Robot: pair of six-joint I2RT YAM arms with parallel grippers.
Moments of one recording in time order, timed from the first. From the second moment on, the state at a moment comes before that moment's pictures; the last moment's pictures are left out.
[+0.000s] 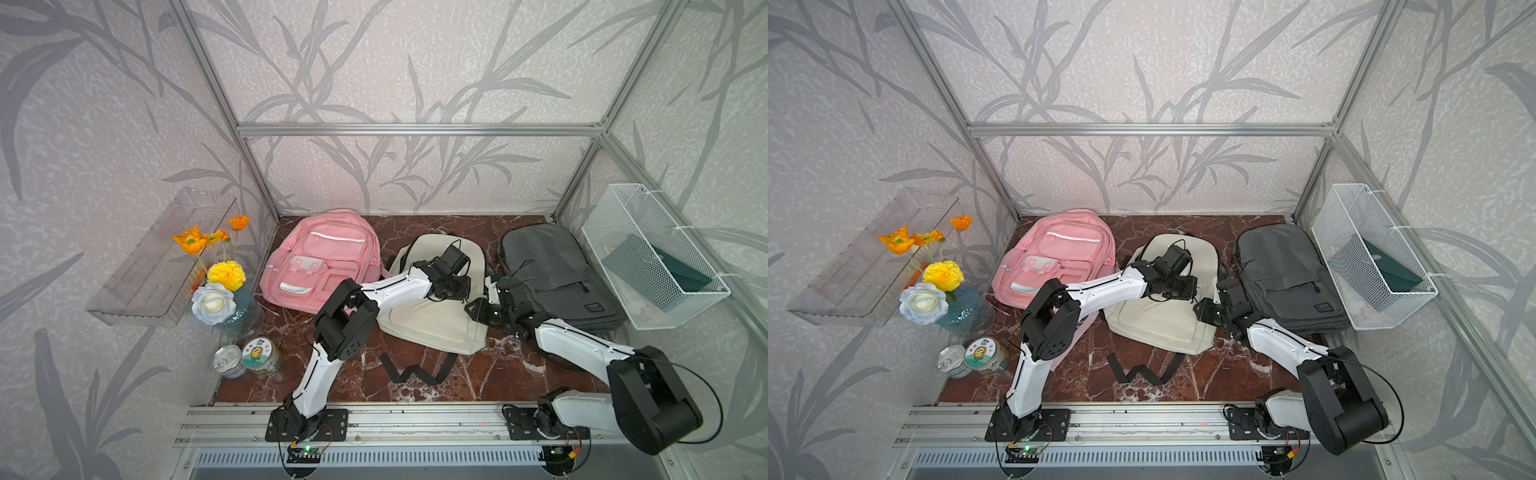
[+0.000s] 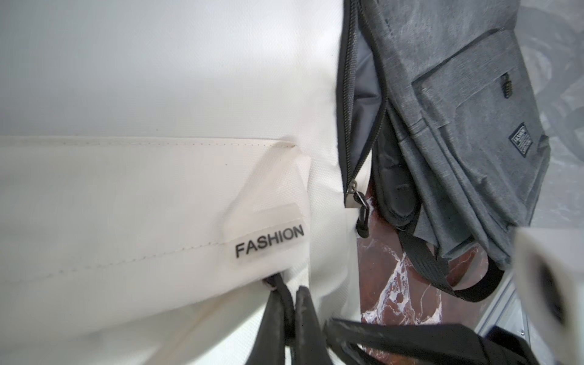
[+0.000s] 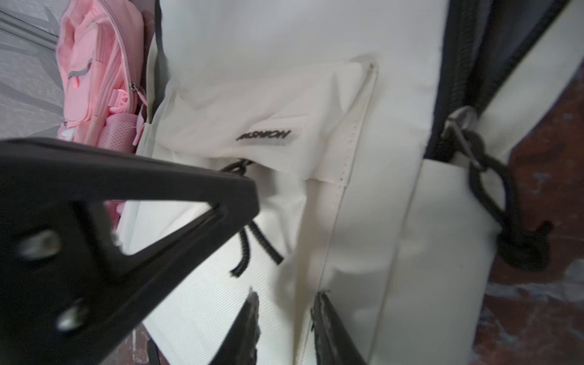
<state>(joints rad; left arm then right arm) -0.84 2.11 1.66 -0.44 0.19 -0.65 0.37 1.33 0.54 -0.03 -0.25 0.68</state>
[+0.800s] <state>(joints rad) -0.83 2.05 1.58 -0.42 0.20 -0.65 0.29 1.49 0.63 0.10 -0.31 0.74</state>
